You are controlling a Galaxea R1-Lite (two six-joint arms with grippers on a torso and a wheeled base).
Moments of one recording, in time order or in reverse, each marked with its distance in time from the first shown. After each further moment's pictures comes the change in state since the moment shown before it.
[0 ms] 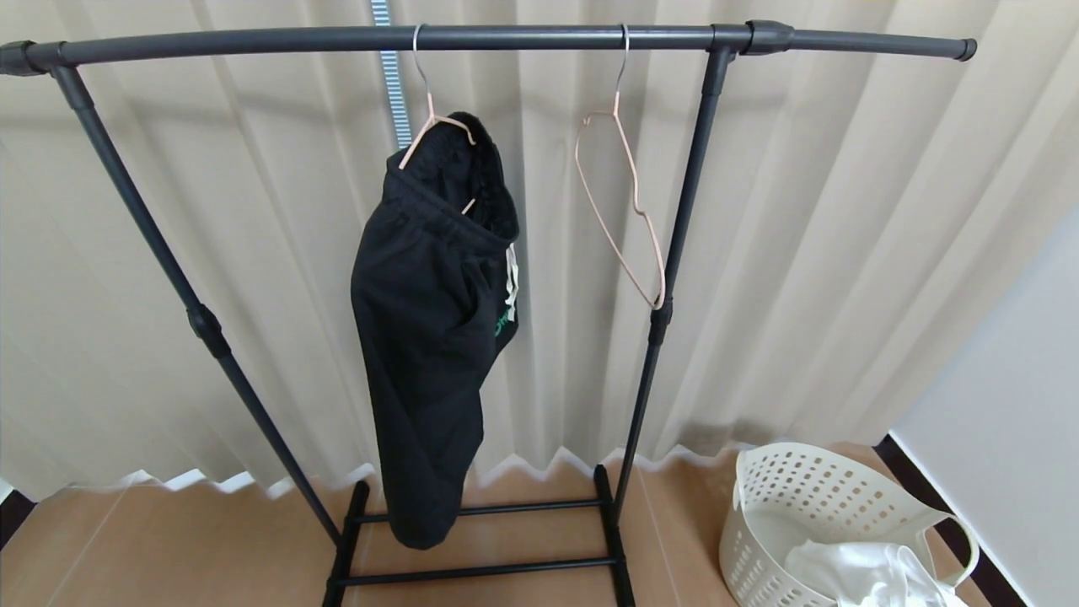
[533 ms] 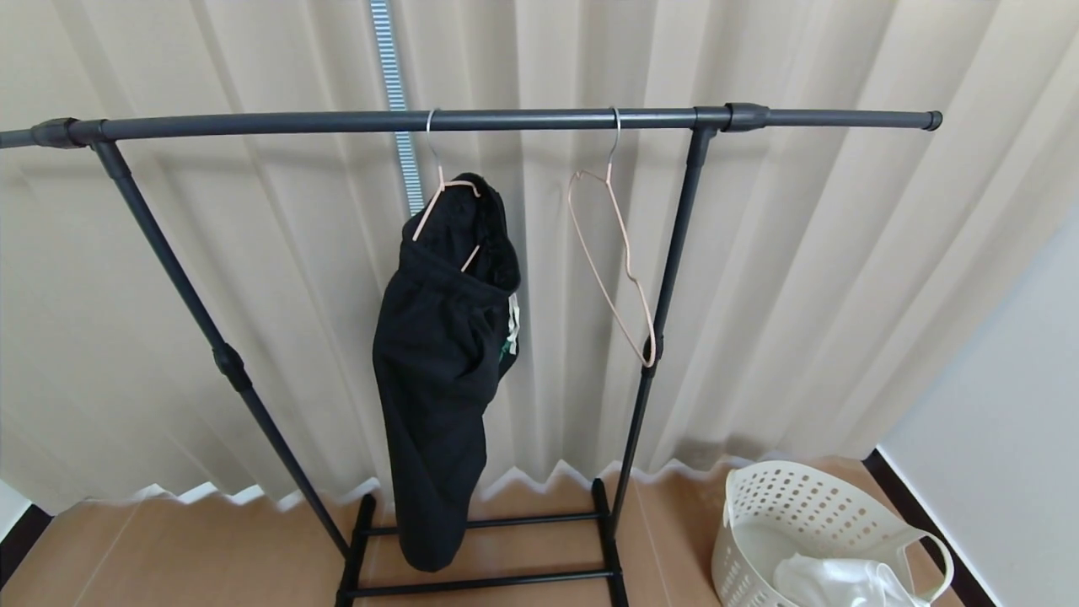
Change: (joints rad) left arm 0.000 0.000 0.000 0.000 0.000 0.000; right arm 0.000 0.000 -0.001 0.000 0.001 -0.001
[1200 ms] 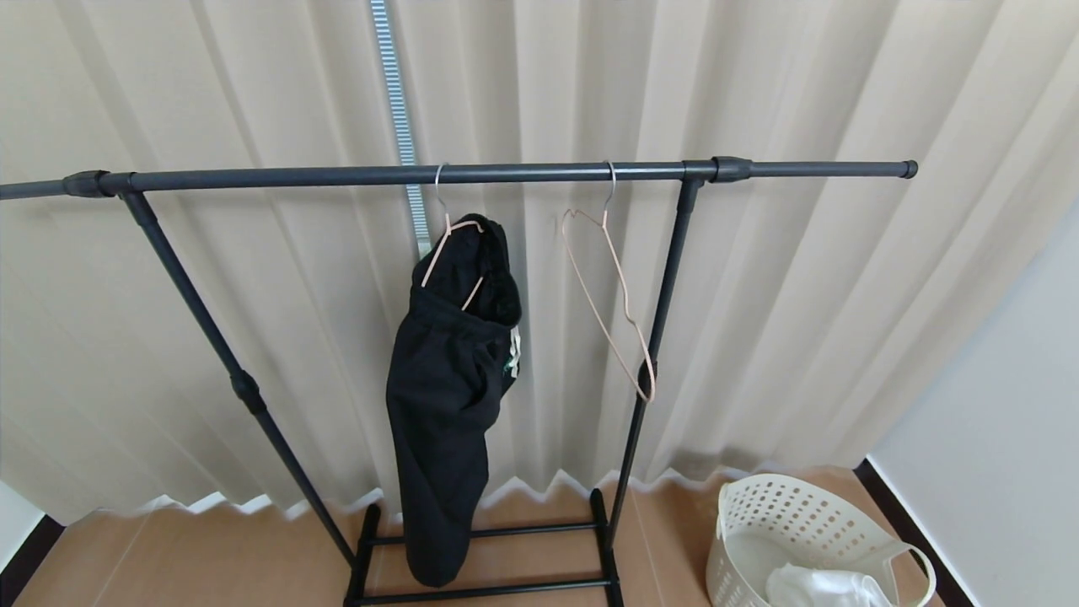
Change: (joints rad) left arm 0.000 0.000 0.000 0.001 0.000 0.000; right arm 0.000 0.000 0.001 0.002 0.001 -0.002
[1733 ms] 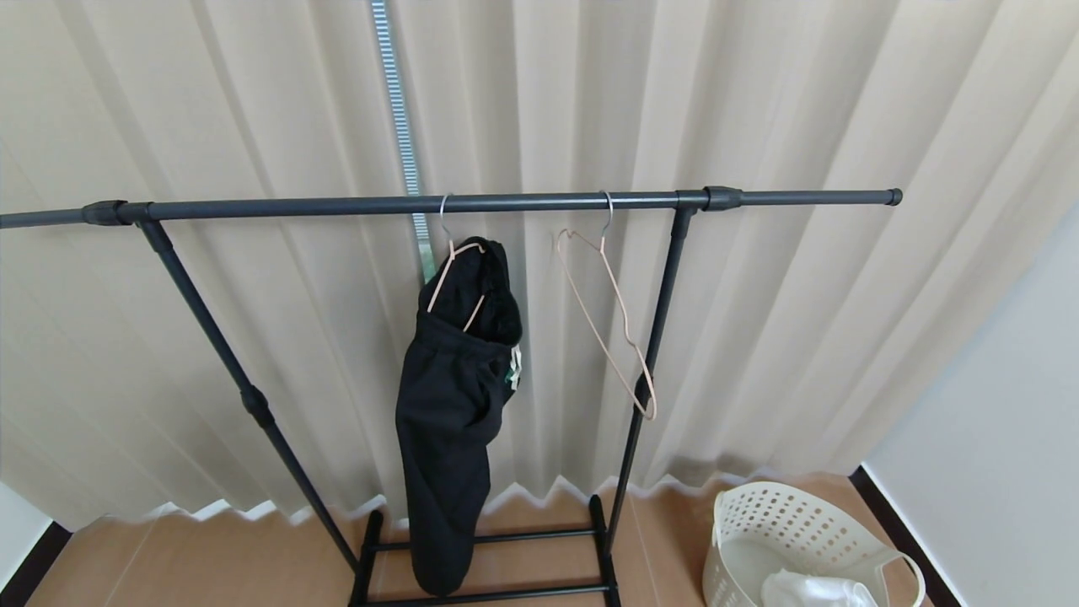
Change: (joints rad) left arm 0.000 0.000 -0.002 0.002 0.000 0.001; right arm 0.000 0.000 -0.001 0.002 0.001 -0.001
